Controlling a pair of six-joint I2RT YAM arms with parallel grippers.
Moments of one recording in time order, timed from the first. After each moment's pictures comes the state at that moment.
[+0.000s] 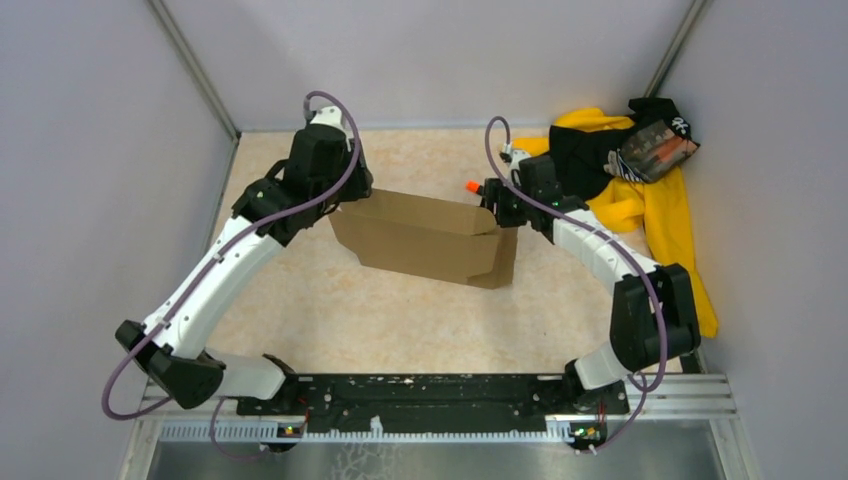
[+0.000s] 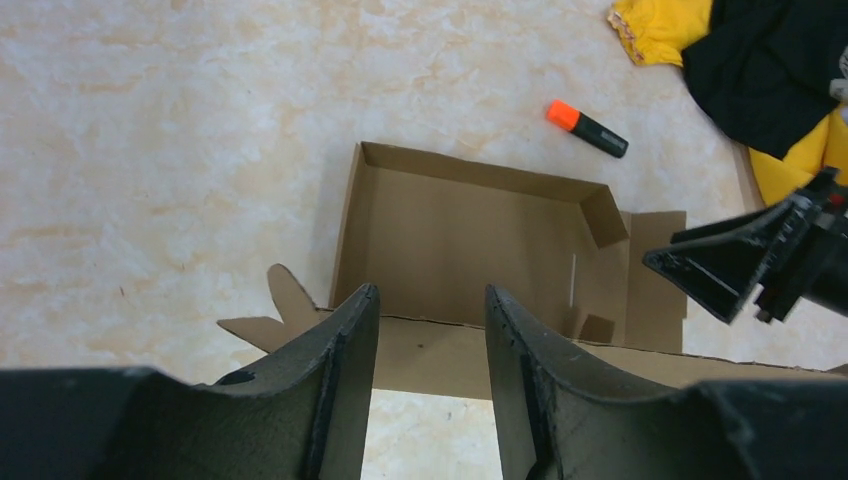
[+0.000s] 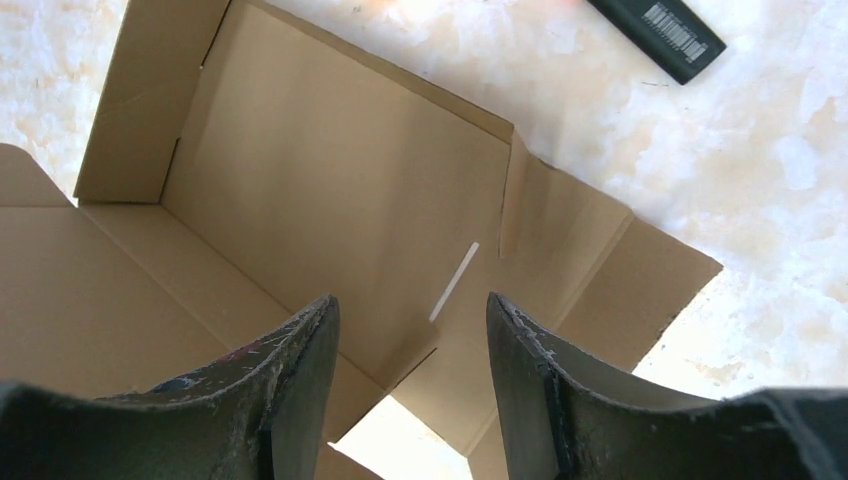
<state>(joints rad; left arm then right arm) -0.61 1.37 1.55 -0.72 -0.35 -0.45 0.32 1.49 1.05 -0.27 -0.27 0.26</state>
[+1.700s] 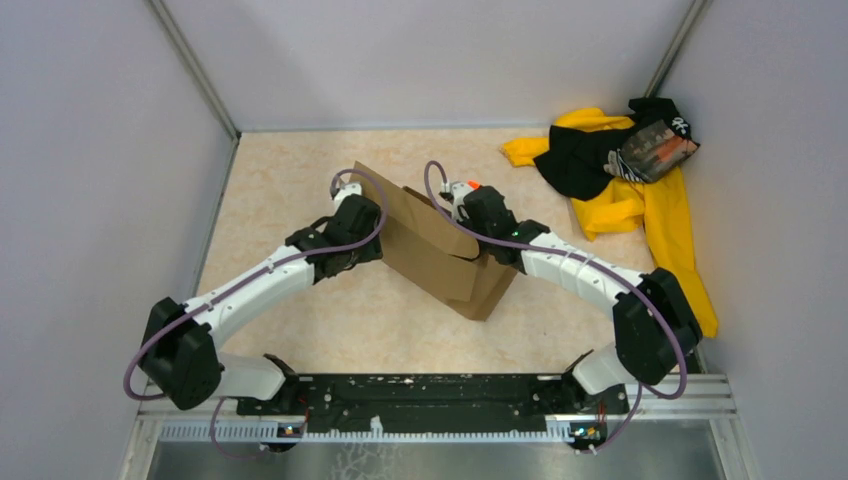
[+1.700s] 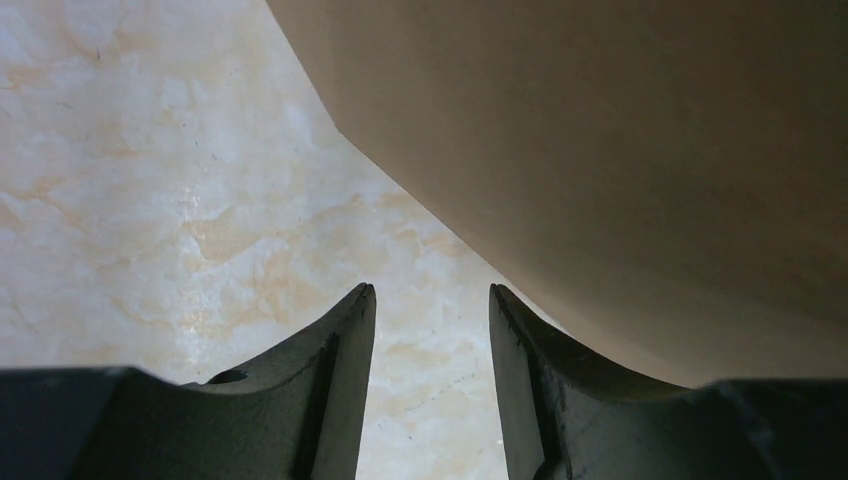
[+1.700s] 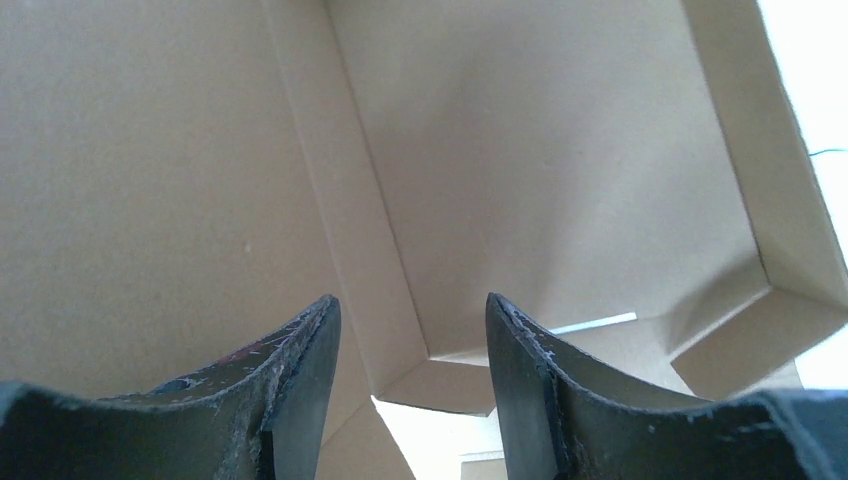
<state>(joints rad) -0.69 1.32 0.96 -0.51 -0.41 -0.66 0.64 1.45 0.99 -0.27 -0.23 0.24</state>
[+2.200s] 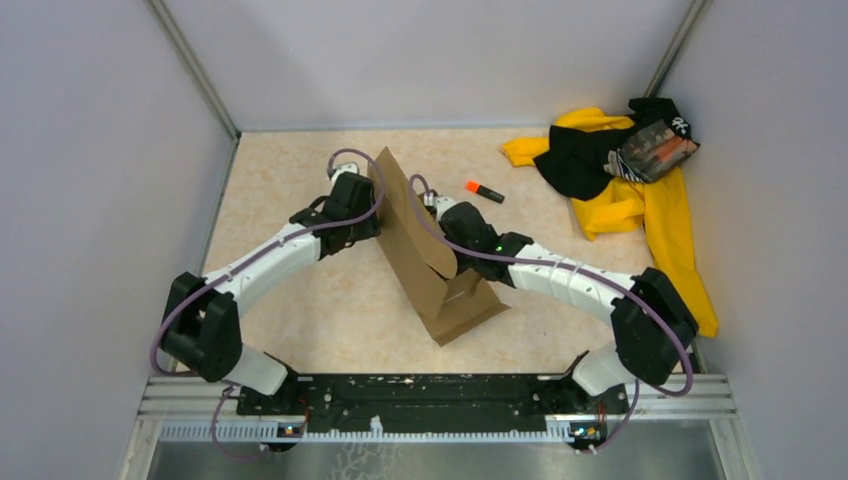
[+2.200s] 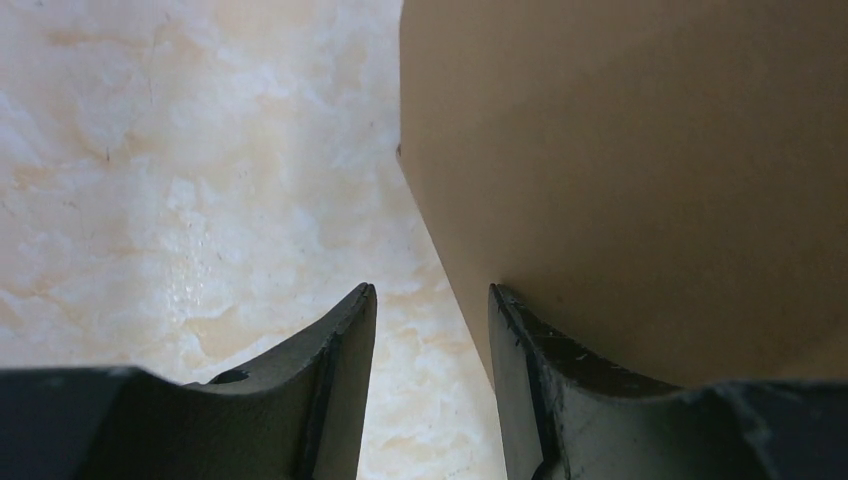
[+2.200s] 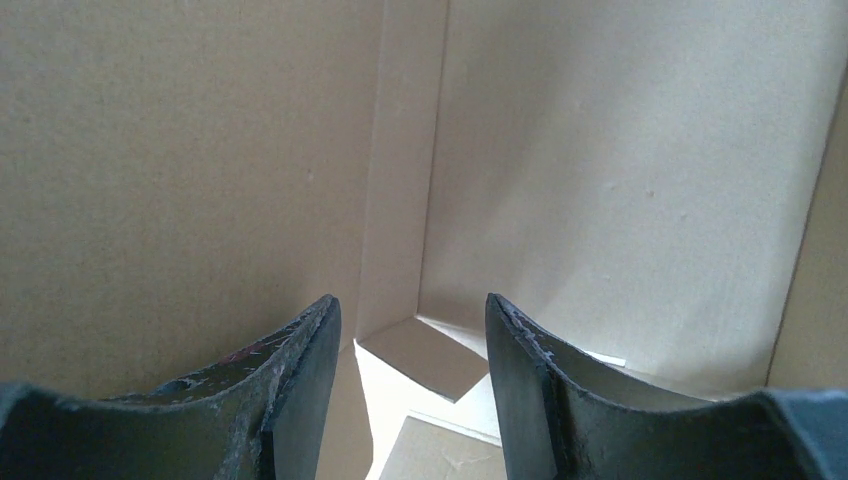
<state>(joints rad) -0.55 1.47 1.05 -0.40 -0.35 -0.59 0.81 1.45 0.98 -0.26 -0.15 0.39</state>
